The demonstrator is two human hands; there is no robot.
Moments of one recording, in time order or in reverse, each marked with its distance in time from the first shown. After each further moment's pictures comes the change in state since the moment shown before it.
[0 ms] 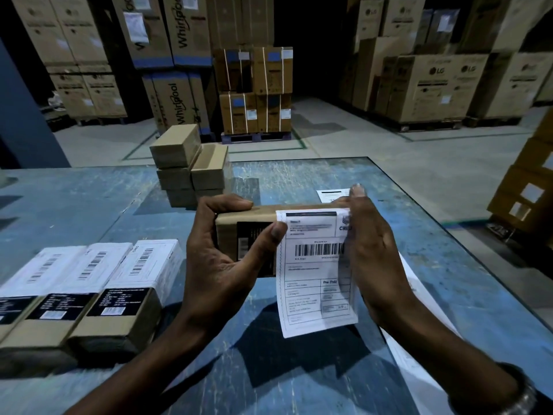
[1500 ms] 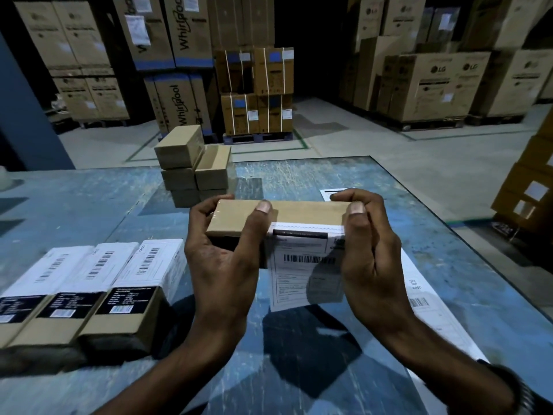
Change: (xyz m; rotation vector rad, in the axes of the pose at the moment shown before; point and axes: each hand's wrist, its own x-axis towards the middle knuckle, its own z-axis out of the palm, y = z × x) left_hand 0.000 0.025 0.013 -0.248 0.309 -0.343; right_hand -0.015 0.007 0.011 -0.091 0.086 -0.298
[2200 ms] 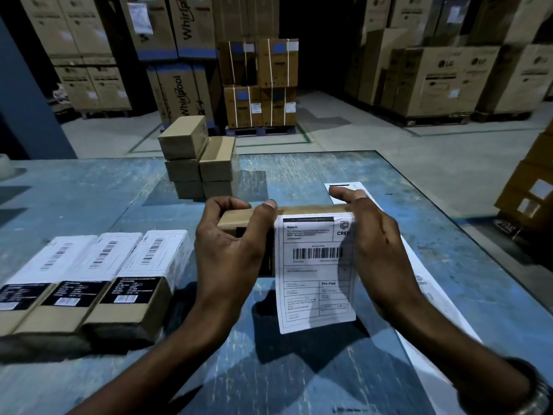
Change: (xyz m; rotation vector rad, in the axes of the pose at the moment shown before) left_hand 0.012 -0.006 -0.010 0.183 -0.073 -0.135; right_hand 0.013 0.002 -0.004 -0.001 -0.097 0.311
